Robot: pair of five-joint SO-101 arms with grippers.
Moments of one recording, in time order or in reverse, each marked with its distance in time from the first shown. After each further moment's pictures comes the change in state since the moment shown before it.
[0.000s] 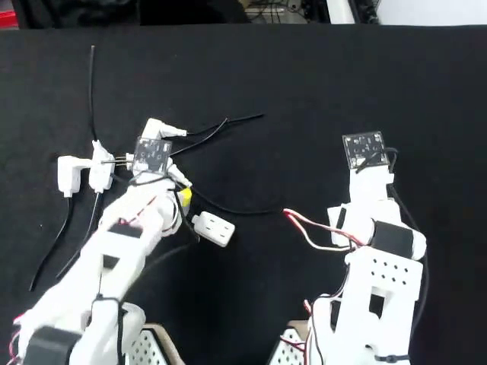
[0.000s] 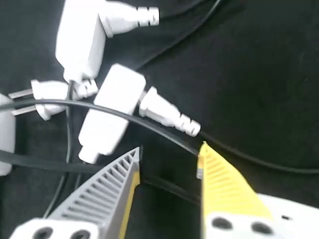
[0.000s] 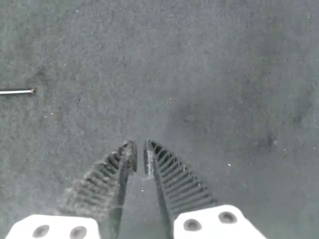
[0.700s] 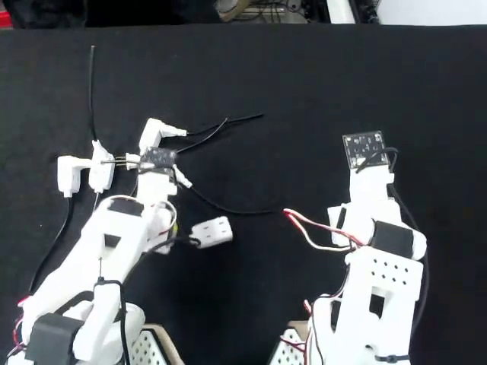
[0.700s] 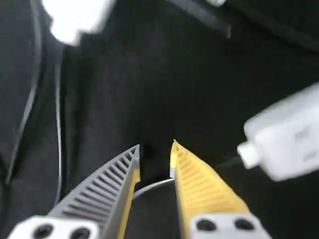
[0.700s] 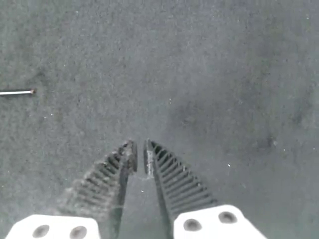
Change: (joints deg) left arm -0.4 4.0 -10.8 39.5 -3.7; right arm 0.0 0.0 0.0 -0.2 0.0
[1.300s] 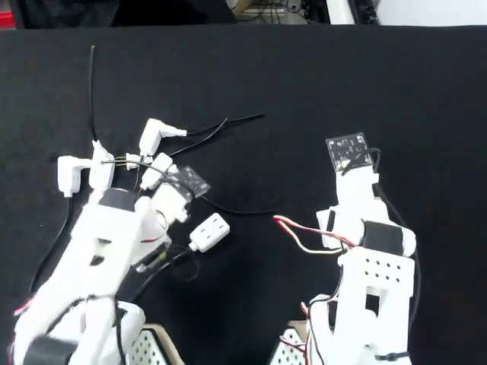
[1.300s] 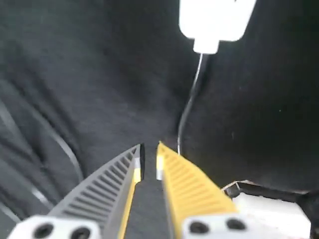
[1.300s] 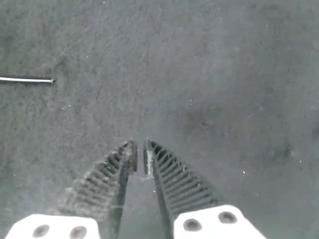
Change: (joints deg) left arm 0.2 -11.3 -7.7 25.8 -30.7; right arm -4.6 0.0 1.8 0.0 0.0
